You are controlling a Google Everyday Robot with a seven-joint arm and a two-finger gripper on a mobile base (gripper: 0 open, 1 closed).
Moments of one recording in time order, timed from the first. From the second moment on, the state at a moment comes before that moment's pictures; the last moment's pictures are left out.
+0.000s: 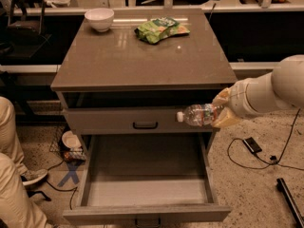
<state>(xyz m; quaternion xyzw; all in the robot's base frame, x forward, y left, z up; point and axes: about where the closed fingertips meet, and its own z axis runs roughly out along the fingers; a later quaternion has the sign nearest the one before) 0.549 -0.204 0.790 -0.66 0.68 -0.07 0.32</state>
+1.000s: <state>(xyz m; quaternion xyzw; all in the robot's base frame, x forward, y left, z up) 0.584 -0.219 0.873 -0.65 0.67 -0.06 0.35</state>
